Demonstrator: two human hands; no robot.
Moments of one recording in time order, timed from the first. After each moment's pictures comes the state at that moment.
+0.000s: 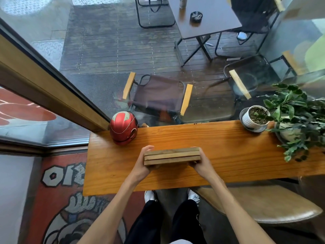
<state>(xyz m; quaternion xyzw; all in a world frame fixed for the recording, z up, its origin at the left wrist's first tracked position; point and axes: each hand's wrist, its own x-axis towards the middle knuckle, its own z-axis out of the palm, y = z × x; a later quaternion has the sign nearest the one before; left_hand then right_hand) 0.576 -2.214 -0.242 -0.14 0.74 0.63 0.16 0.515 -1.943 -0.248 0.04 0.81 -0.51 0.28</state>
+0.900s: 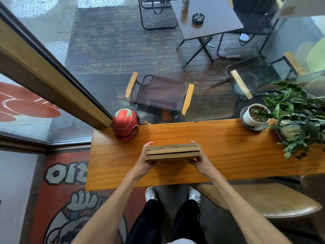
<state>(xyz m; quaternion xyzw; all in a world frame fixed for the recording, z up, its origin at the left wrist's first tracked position) 0.578 -2.213 -0.245 -0.16 0.72 0.64 0.21 0.520 -1.943 -0.242 0.01 0.77 -0.54 0.33</state>
